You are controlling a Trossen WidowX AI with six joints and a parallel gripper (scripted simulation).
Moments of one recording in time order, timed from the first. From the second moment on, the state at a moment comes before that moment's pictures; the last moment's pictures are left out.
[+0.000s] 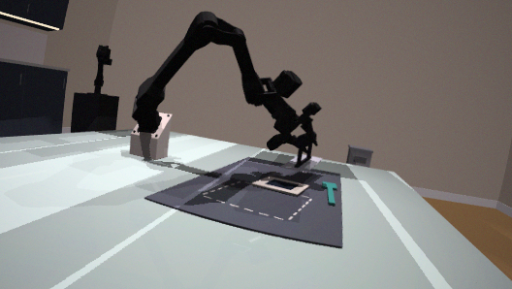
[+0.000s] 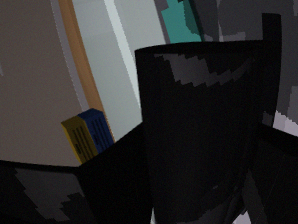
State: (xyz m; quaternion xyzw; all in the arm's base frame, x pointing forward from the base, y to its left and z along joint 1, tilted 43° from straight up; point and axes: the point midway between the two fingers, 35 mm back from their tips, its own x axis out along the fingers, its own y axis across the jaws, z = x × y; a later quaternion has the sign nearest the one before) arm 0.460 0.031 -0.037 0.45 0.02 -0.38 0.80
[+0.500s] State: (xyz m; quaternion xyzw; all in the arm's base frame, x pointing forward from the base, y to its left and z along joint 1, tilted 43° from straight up) arm 0.459 0.014 -0.054 0.45 0.02 -0.39 0.80
